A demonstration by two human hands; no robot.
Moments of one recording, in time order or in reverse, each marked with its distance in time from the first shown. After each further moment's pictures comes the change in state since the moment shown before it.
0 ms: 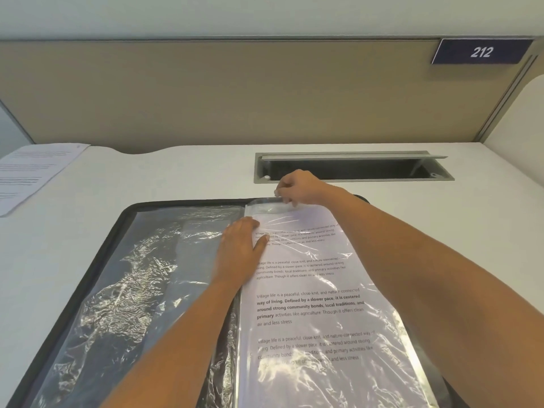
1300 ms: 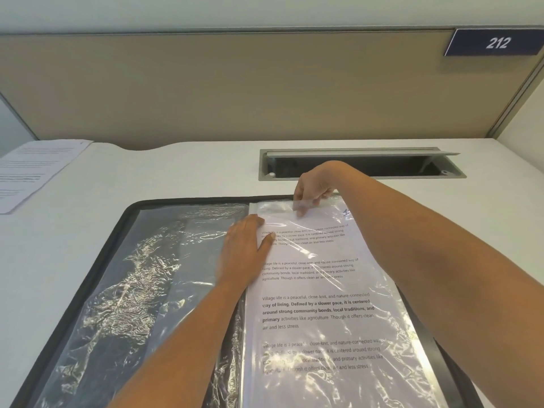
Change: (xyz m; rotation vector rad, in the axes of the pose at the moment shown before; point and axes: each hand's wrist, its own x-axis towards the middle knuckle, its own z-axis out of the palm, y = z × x) left_hand -0.003 0.004 -0.003 -0.025 0.009 -0.019; right_hand 0.025 -0.004 -0.023 -0.418 -0.523 0.265
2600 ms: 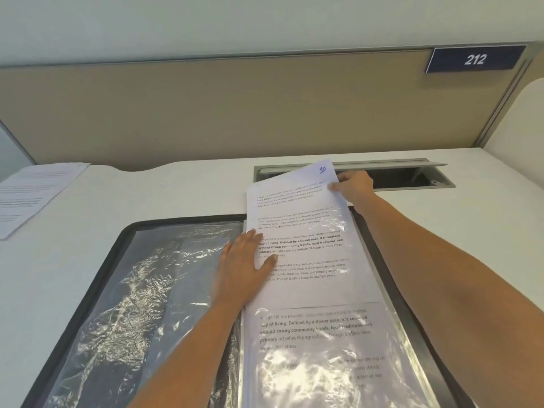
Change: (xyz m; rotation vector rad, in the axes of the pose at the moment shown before) left_hand -0.001 -0.004 0.003 0.153 -0.115 0.037; right_hand -0.012 0.073 0.020 0.987 0.890 0.174
